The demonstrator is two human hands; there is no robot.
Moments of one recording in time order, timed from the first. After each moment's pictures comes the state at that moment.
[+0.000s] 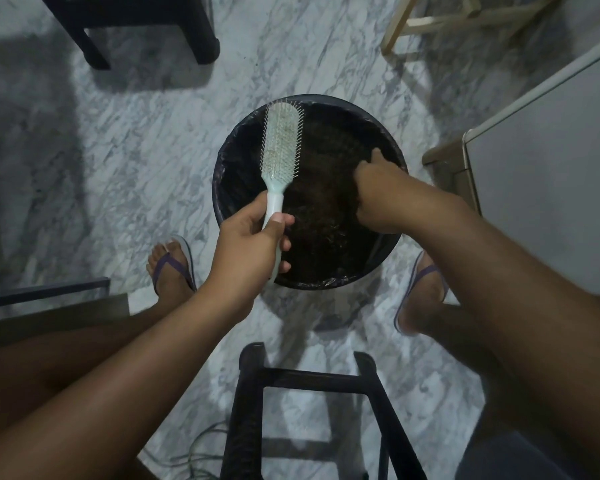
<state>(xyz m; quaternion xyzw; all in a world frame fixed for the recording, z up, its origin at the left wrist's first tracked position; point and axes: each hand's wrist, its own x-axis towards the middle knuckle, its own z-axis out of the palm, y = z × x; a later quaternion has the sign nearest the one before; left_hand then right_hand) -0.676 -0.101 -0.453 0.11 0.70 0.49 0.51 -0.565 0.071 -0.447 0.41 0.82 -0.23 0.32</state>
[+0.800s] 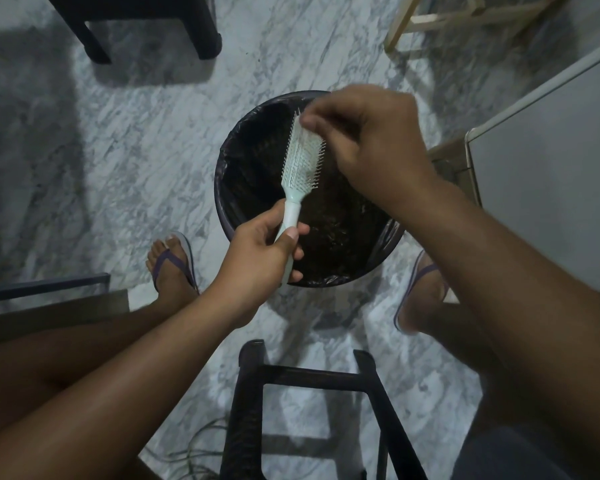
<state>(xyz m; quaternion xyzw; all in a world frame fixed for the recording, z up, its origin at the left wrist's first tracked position) -0.671 -0.110 -0.459 0.14 0.68 0.45 0.56 -0.593 0.062 -0.428 0.30 0.86 -0.32 -0.27</state>
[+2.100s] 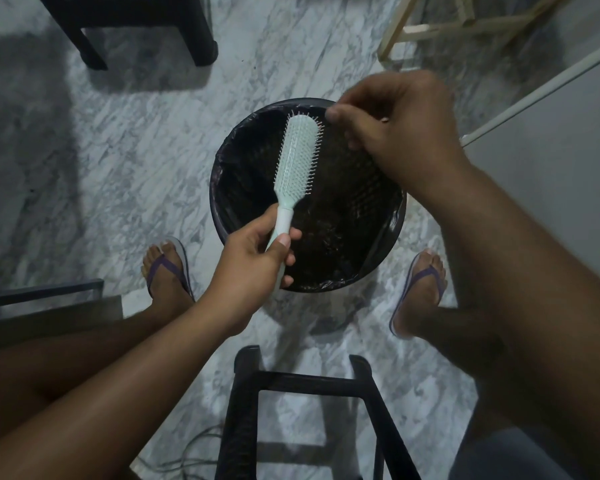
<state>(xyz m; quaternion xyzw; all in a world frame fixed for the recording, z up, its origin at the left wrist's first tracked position) -0.671 -0.114 -0.460 0.15 0.68 0.47 0.55 -0.577 0.086 -0.412 0.38 0.82 -0.37 -0.22</state>
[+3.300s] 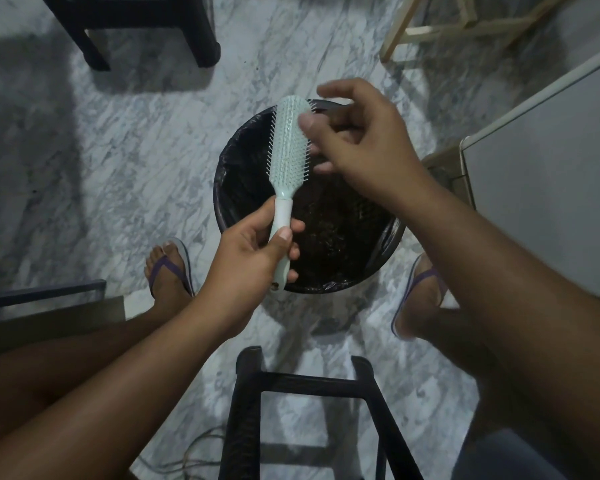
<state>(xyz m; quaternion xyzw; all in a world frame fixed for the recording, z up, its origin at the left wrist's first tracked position) -0.679 -0.116 -0.452 0.14 0.63 0.52 0.56 -0.594 0.062 -0.435 0.40 0.69 -0.57 -0.20</state>
